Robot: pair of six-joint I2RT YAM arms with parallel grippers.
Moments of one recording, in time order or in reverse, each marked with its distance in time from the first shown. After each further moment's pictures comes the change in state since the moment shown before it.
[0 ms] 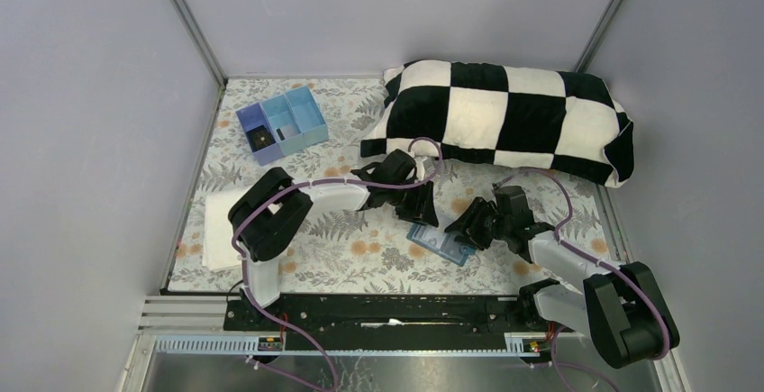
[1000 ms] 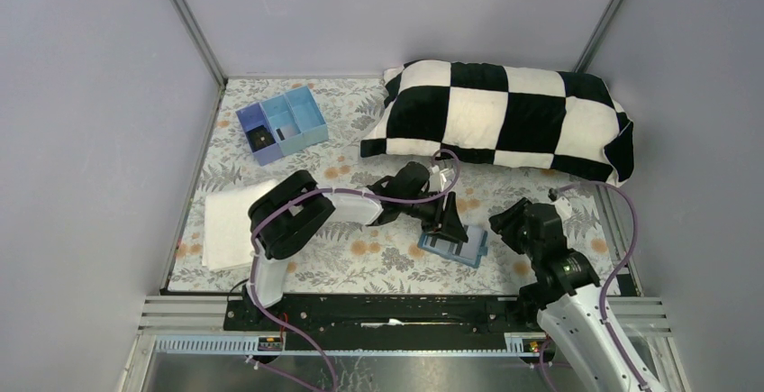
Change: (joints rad) left arm -0.095 0.101 -0.033 0.438 0.297 -0.326; right arm -0.003 -0.690 0.072 -0.586 0.571 0.009
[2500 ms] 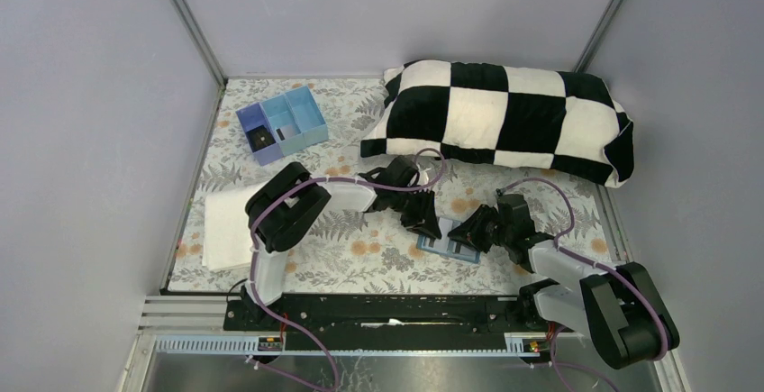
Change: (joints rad) left arm 0.099 0.017 0.042 -0.362 -0.066 0.204; right arm 0.000 0.686 -0.175 0.750 -0.553 0.051
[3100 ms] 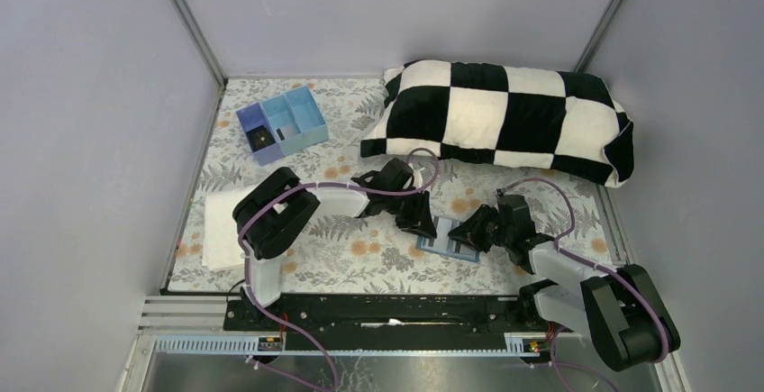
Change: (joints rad) left arm -0.003 -0.083 -0.089 0.044 -0.074 -0.002; right arm 0.000 -0.012 -0.011 0.023 0.004 0.002
